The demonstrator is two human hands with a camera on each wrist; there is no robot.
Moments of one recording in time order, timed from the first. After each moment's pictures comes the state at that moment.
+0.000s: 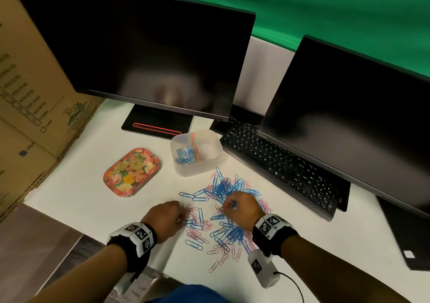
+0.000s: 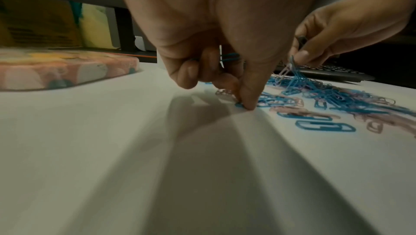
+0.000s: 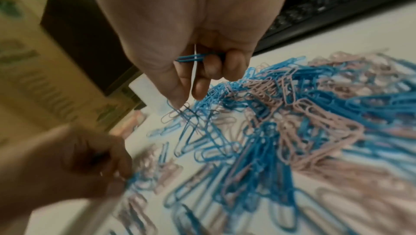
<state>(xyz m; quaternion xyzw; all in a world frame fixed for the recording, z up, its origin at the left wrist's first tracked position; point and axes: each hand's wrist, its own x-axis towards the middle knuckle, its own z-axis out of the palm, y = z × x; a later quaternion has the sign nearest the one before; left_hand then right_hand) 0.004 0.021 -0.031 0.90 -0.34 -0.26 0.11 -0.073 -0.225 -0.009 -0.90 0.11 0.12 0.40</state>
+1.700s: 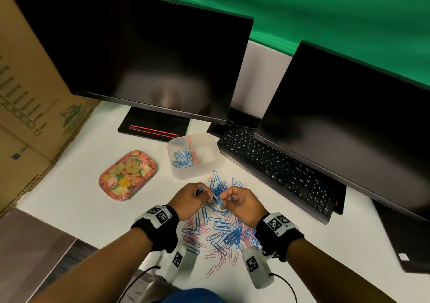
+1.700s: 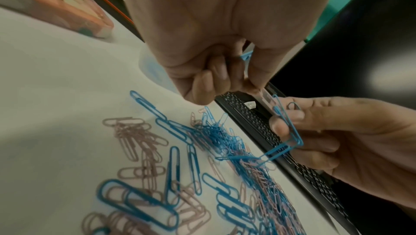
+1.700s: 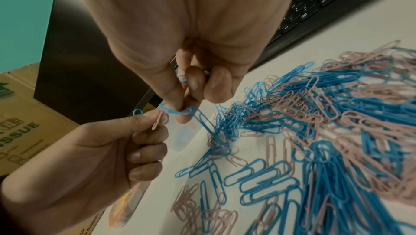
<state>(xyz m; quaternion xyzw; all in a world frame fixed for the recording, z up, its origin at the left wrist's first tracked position) 0.017 -0.053 0.011 0.79 -0.17 -0.33 0.50 -0.063 -0.229 0.010 -0.77 0.18 0.12 0.60</state>
